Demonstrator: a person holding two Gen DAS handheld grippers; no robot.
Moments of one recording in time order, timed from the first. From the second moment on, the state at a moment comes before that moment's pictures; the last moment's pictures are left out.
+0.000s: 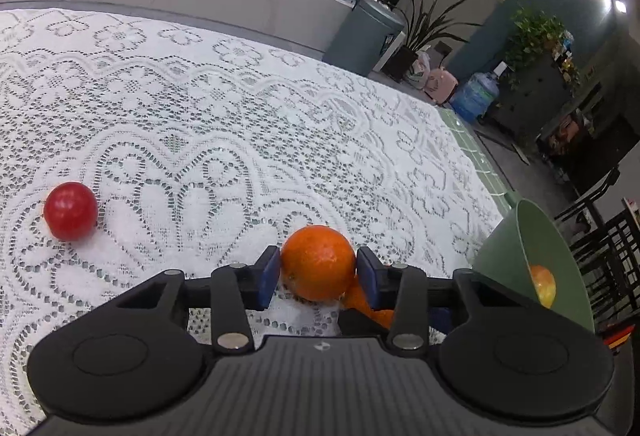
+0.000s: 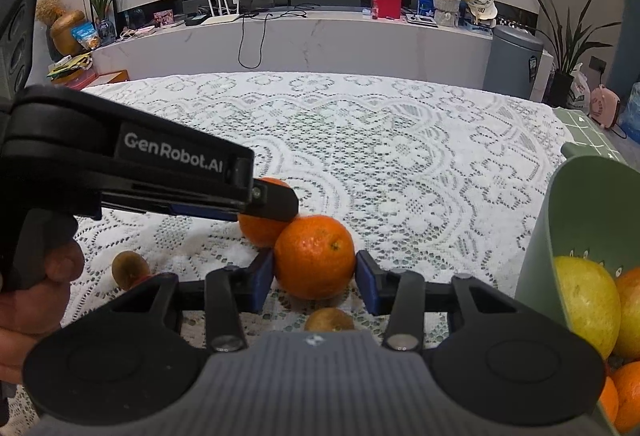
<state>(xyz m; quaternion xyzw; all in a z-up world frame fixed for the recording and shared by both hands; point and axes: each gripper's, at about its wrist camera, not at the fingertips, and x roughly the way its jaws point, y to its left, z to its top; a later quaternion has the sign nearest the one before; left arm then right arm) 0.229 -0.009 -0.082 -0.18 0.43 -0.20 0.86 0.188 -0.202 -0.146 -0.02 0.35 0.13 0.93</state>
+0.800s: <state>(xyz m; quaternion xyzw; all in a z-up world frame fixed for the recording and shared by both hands) 0.179 0.019 -0.026 -0.19 0.37 -0.16 0.89 0.137 -0.202 -0.087 -0.04 0.30 0.14 0.94</state>
